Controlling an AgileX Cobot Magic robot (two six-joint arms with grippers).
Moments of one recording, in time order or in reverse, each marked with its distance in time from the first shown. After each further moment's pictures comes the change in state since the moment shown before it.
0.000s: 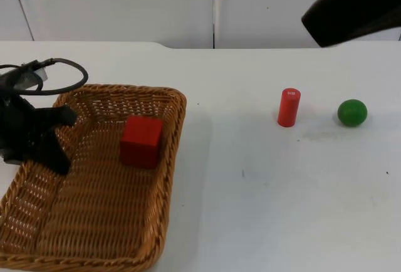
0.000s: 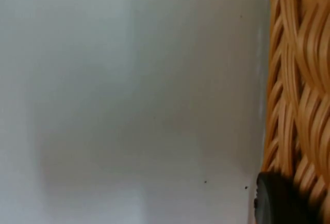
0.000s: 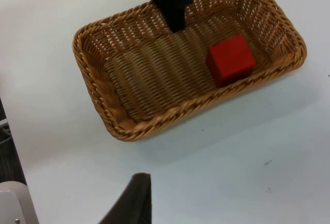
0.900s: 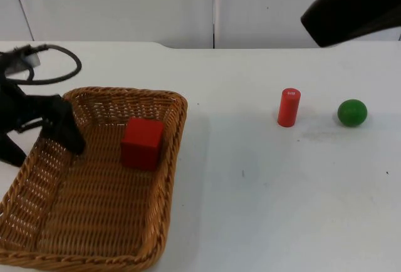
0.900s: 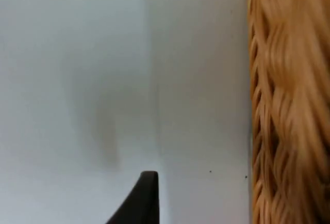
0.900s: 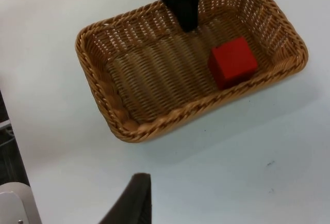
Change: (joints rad) right arm 0.000 0.000 0.000 0.009 0.000 0.000; left arm 0.000 -0.087 0.000 0.105 -0.008 -0.051
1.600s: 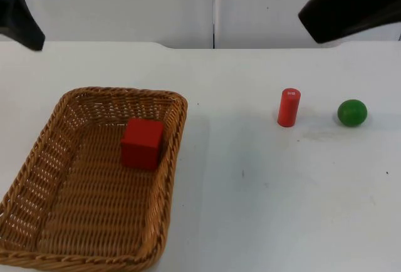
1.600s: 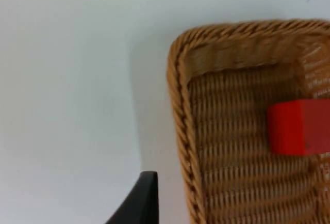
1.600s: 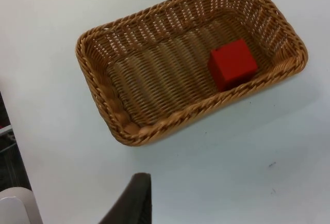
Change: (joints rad) right arm 0.000 0.000 0.000 0.002 -0.004 0.018; left arm 0.000 -0.475 -0.001 0.124 0.099 -0.162
